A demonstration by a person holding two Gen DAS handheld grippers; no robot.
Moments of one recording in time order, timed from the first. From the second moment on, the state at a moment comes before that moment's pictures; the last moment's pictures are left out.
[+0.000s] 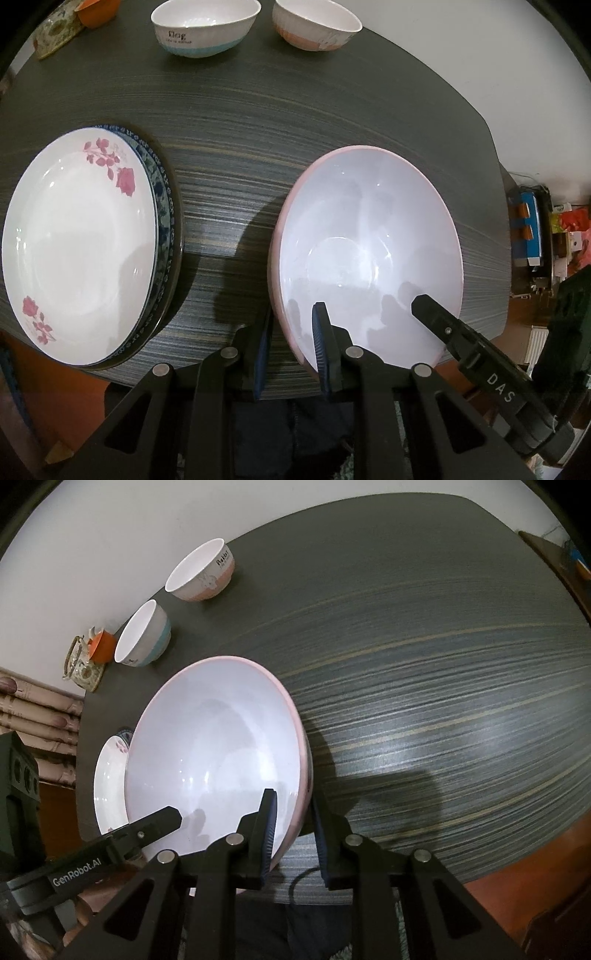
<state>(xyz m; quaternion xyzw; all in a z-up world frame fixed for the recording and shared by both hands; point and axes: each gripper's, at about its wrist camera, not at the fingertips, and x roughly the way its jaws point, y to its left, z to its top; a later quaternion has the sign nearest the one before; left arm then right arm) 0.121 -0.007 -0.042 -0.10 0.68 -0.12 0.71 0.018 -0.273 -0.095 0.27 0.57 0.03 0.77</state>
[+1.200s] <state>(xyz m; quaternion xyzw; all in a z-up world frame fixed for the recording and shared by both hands) 0.138 0.062 -0.007 -0.17 0.64 -0.11 0.74 0.033 -0.289 -0.041 0.30 0.51 0.04 0.81</state>
